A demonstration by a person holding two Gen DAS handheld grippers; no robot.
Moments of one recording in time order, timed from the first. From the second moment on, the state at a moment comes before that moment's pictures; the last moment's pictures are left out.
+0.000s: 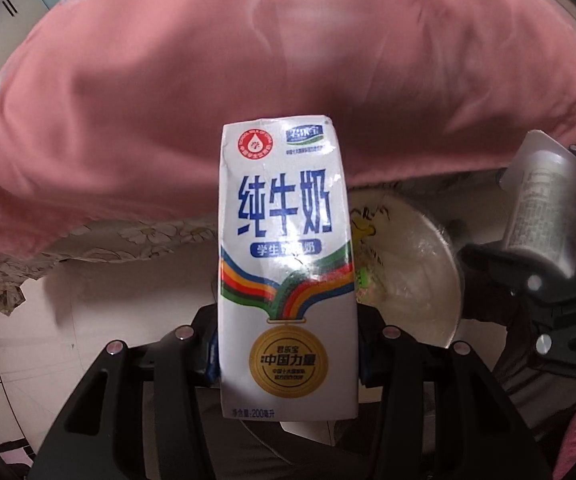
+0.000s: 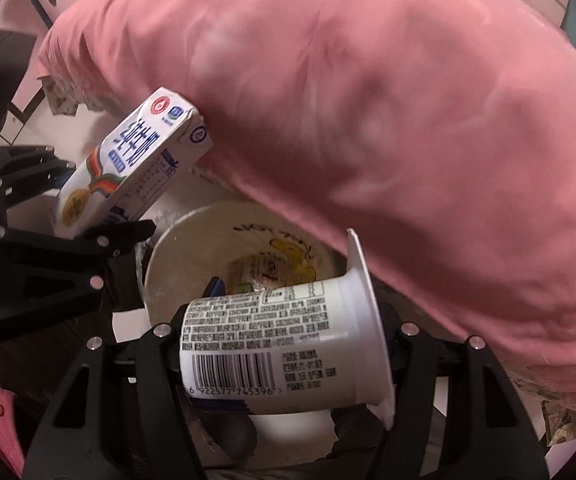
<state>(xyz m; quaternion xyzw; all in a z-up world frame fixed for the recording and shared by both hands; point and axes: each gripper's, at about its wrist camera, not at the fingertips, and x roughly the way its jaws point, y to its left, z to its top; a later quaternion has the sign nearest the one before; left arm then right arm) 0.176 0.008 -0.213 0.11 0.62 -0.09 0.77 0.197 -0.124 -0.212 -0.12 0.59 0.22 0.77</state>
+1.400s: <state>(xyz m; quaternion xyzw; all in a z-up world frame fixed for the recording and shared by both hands) 0.237 -0.006 -0.372 0.06 0.76 -0.11 0.64 0.212 -0.110 -0.383 -0.11 0.71 0.24 0.65</state>
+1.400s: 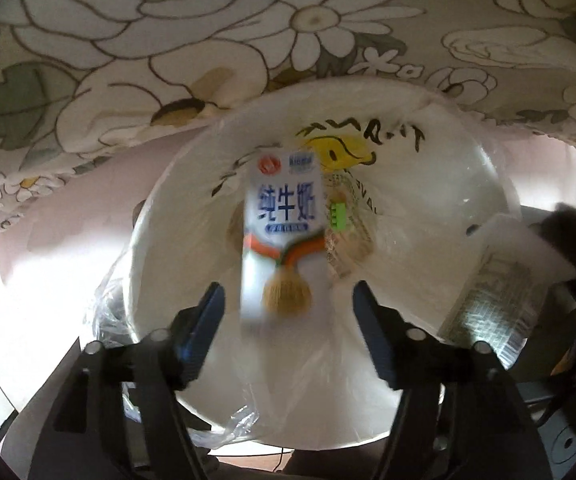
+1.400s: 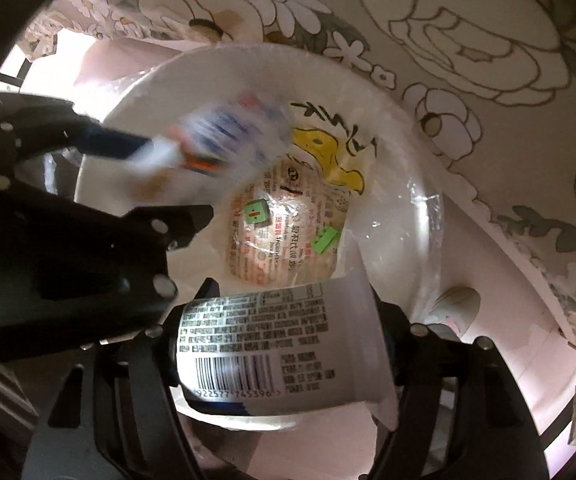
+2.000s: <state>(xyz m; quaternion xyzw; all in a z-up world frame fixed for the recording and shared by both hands) 0.214 -0.011 -0.348 0.07 0.75 -0.10 0.65 0.198 -0.115 -0.348 -0.10 0.70 0.25 0.66</state>
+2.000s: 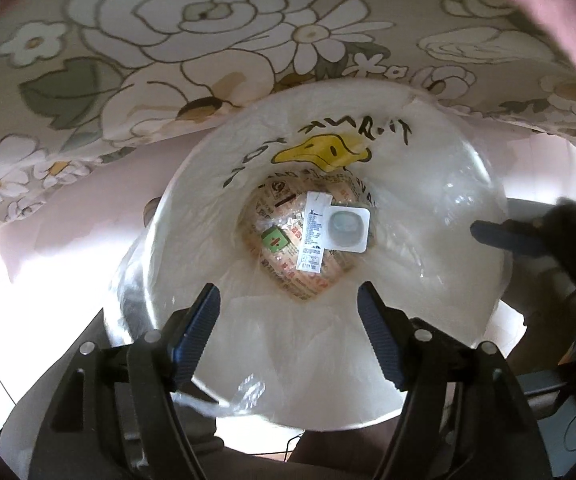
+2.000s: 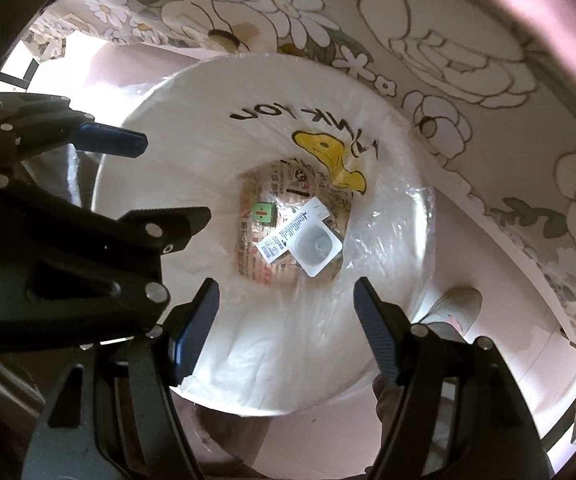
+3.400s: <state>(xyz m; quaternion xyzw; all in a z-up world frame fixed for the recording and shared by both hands) 0.278 -0.037 0.000 0.05 0.53 -0.10 0.84 0.244 -0.206 0.009 -0.15 0.43 0.18 0.87</state>
